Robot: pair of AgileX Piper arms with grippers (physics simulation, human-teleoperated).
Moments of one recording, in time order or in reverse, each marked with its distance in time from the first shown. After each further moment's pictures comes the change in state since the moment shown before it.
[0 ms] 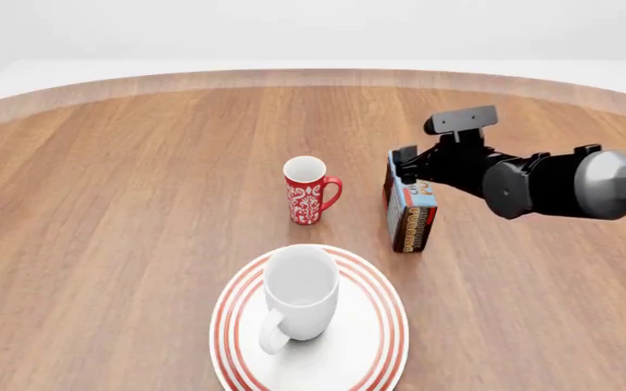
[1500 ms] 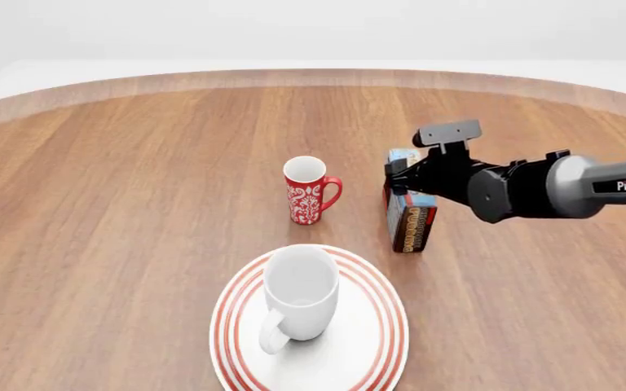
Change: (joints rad) left arm 0.000 0.000 0.000 0.000 0.000; right arm 0.009 0.092 -0.031 0.003 0.016
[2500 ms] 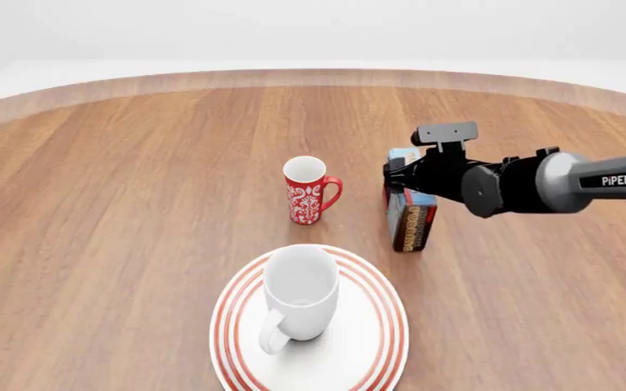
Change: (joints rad) left arm 0.000 0.000 0.000 0.000 0.000; right arm -0.001 0.041 -0.046 0.038 0.046
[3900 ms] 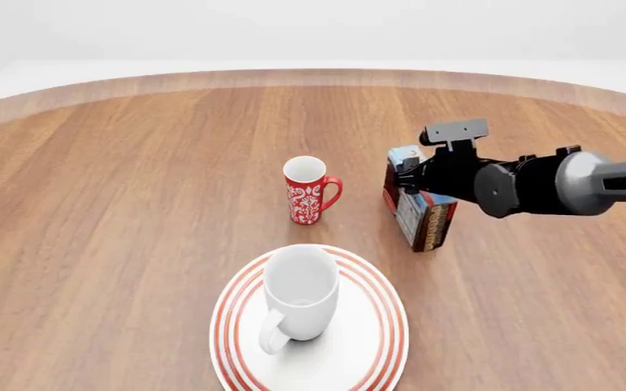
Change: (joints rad) left arm -0.003 0.000 0.000 -0.003 -0.015; right arm -0.018 -0.061 0.040 0.031 -0.037
